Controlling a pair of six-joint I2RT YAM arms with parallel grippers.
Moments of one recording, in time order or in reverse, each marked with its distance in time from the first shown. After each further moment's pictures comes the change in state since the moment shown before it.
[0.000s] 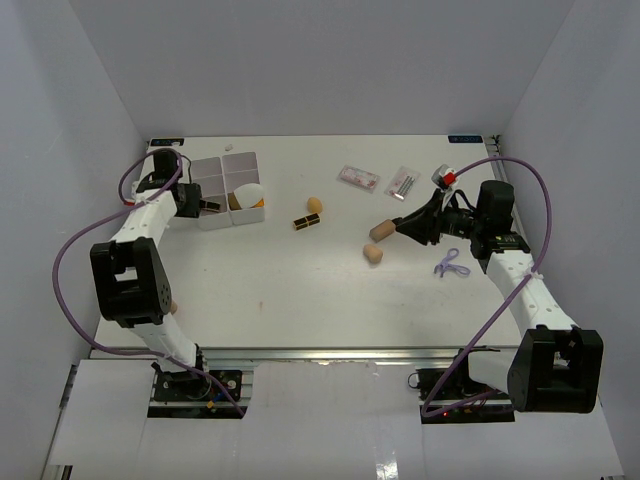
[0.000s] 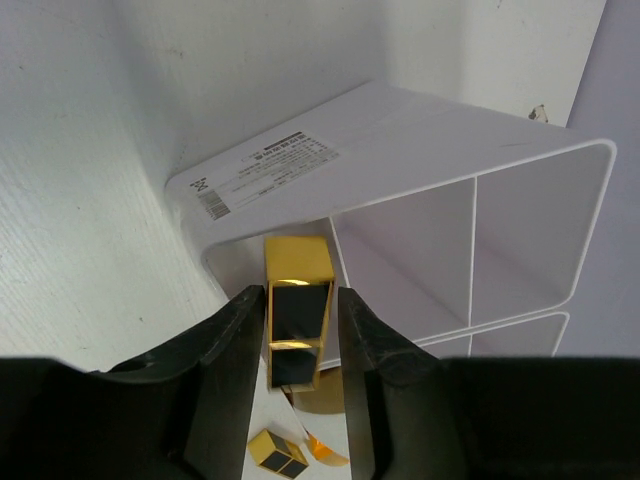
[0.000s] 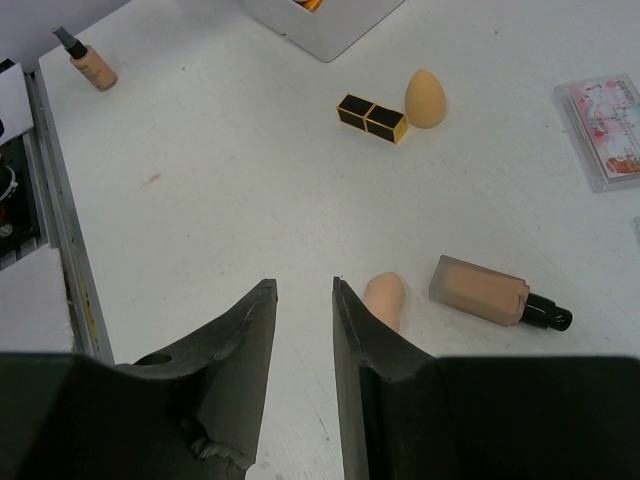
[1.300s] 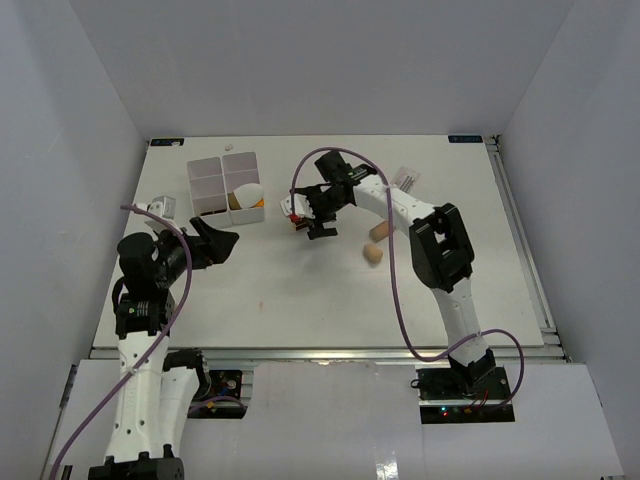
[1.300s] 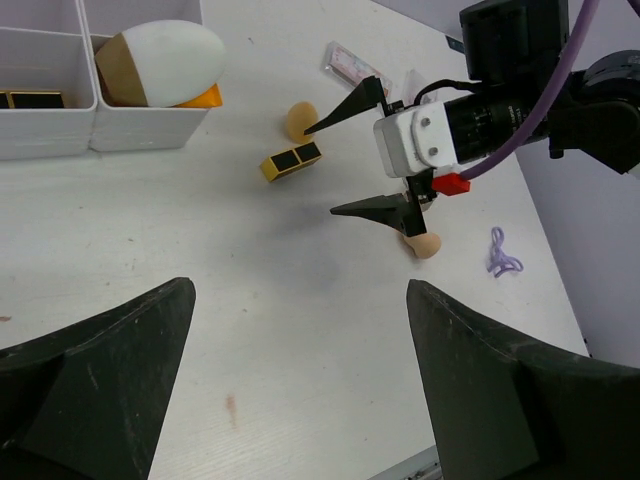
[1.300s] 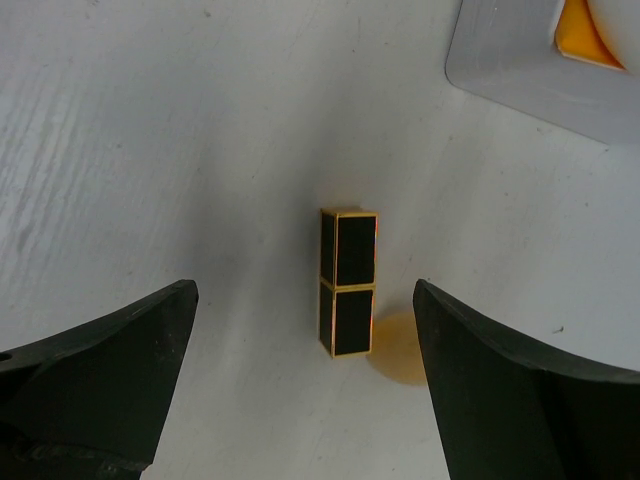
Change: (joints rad) left arm 0.003 -1.085 -0.628 0.226 0.708 0.955; right arm 0.620 1.015 1.061 -0.678 0.460 -1.188
